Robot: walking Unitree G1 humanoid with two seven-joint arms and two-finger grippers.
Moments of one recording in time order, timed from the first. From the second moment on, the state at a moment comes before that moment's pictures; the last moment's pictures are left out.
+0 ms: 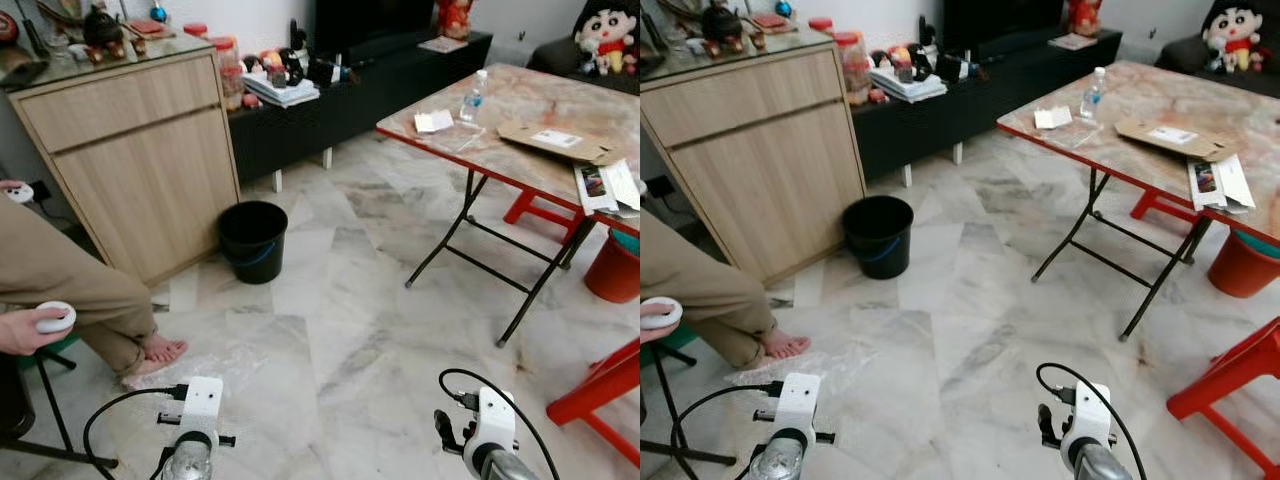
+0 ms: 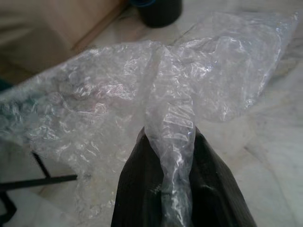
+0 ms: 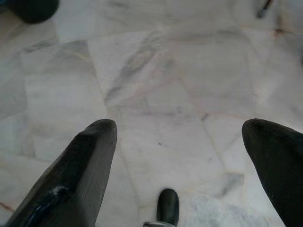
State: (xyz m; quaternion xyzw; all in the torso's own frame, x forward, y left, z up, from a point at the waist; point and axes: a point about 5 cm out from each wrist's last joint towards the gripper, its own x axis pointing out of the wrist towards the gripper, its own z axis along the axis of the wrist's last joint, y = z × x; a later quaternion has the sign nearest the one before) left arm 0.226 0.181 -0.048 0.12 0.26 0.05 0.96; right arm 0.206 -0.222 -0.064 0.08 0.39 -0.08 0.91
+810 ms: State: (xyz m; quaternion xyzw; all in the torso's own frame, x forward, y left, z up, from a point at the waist) left arm 0.230 0.188 -0.044 0.13 0.26 0.07 0.96; right arm 0.220 -0.220 -0.057 0.07 0.37 -0.07 0.92
